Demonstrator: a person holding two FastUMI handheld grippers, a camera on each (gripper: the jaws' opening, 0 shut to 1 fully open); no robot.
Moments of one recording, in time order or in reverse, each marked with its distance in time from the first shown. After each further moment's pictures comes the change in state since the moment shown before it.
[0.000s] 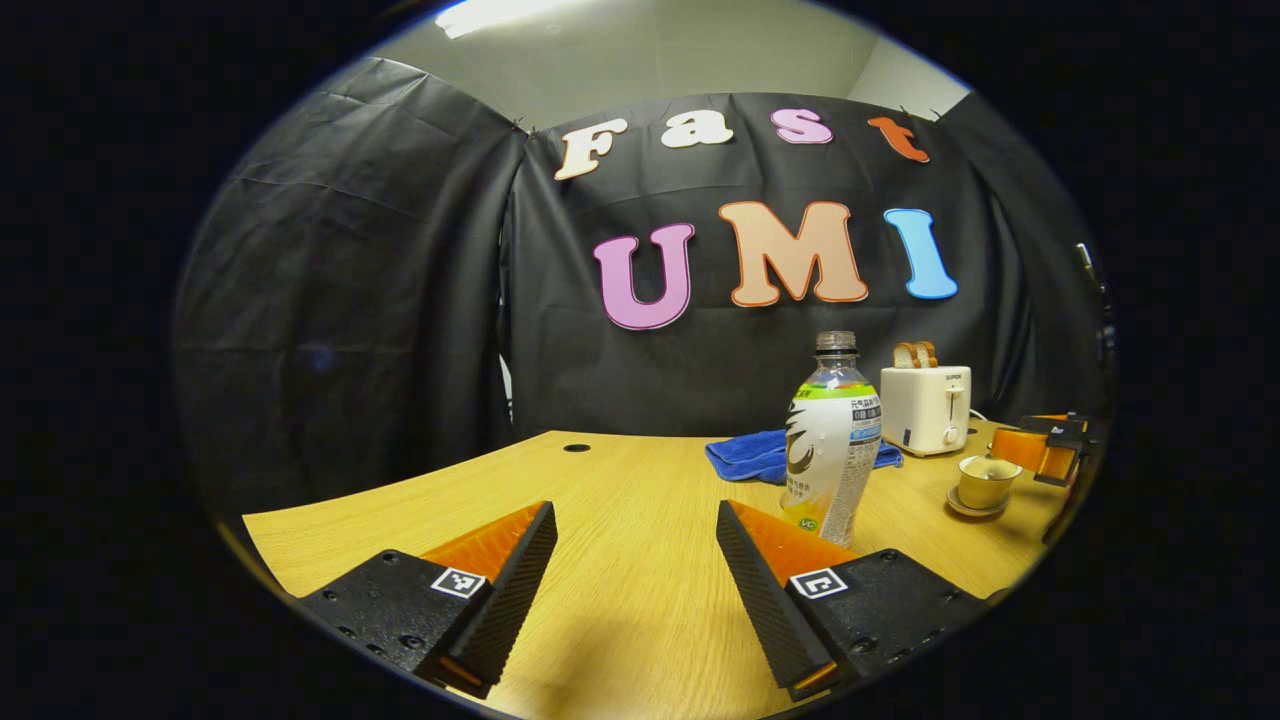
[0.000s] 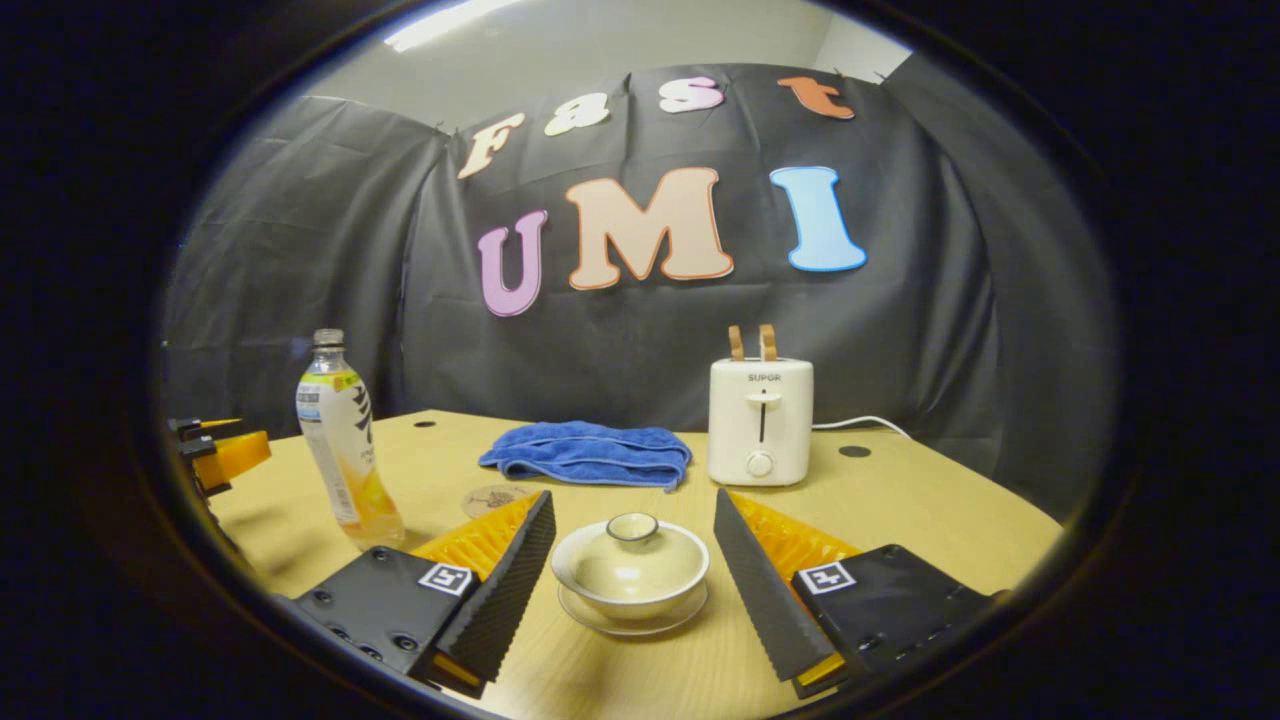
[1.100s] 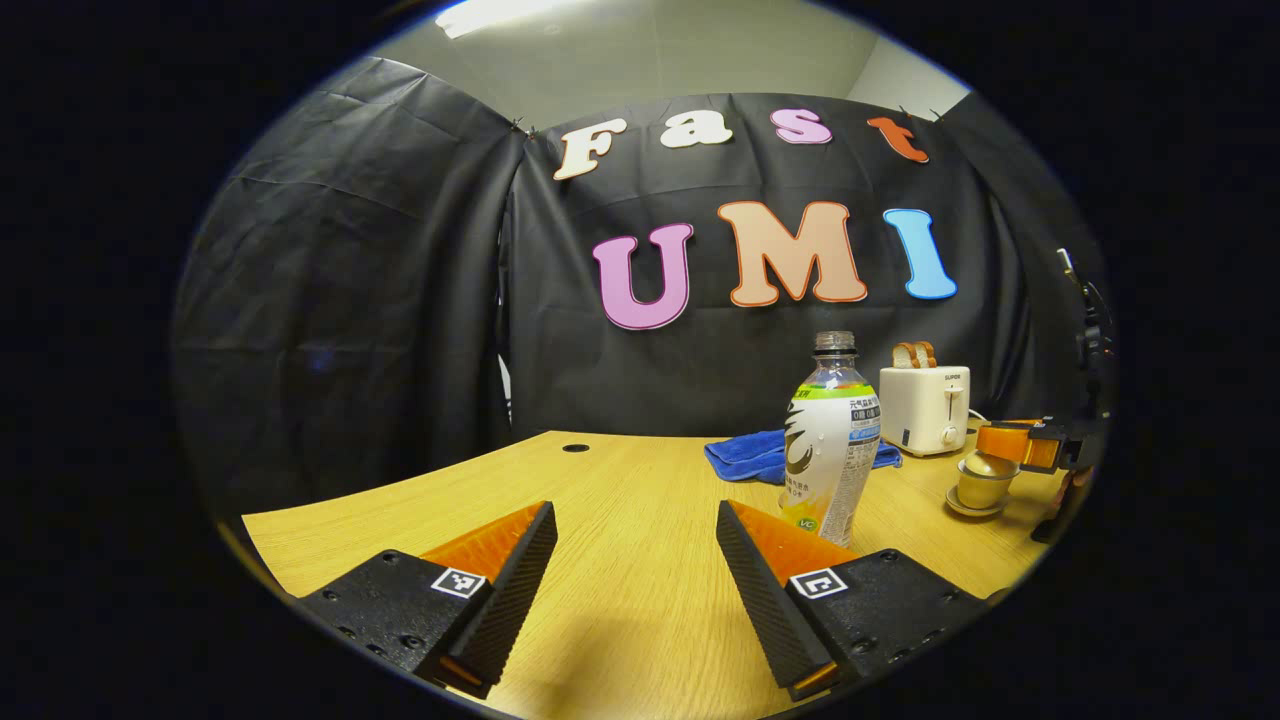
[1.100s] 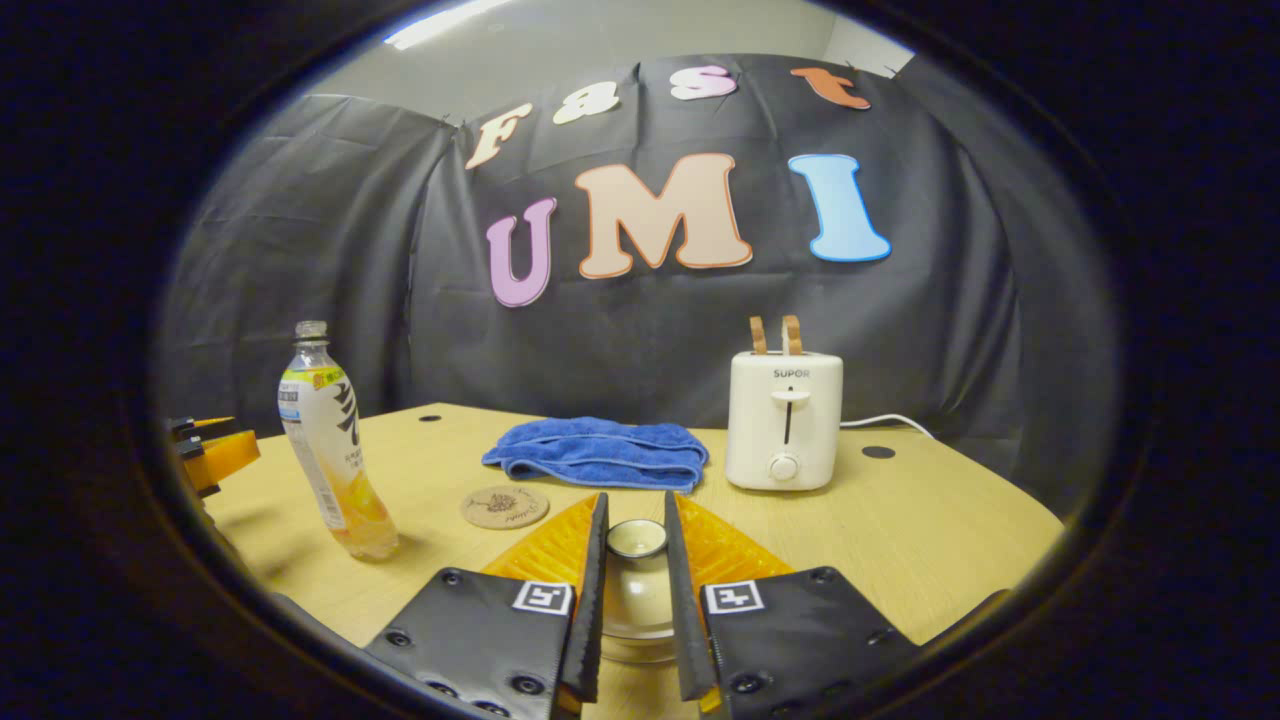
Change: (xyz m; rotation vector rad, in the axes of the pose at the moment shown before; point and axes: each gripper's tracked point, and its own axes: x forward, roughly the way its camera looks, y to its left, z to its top) left arm 0.000 -0.003 0.000 -0.001 0.000 -0.009; right arm 0.021 0.006 0.003 -0.001 -0.017 0.038
